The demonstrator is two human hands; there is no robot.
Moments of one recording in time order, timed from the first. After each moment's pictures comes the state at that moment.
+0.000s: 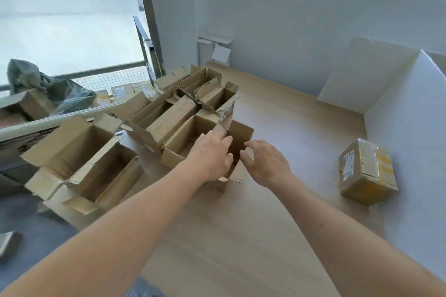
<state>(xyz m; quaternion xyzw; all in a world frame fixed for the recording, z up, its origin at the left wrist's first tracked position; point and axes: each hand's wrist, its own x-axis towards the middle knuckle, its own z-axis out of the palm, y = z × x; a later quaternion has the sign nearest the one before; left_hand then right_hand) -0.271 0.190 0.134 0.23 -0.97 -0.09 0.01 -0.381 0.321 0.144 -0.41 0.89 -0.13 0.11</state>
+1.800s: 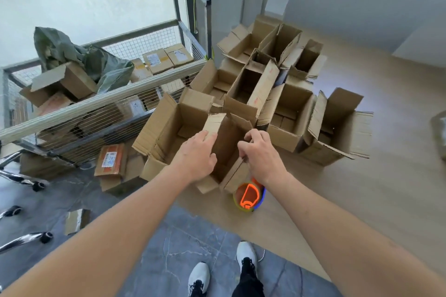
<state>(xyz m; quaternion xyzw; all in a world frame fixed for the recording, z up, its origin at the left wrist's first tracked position) 0.015 -0.098 0.033 0.27 -0.94 -0.19 -0.05 -0.123 0.055 0.025 -0.49 0.86 -0.11 0.07</state>
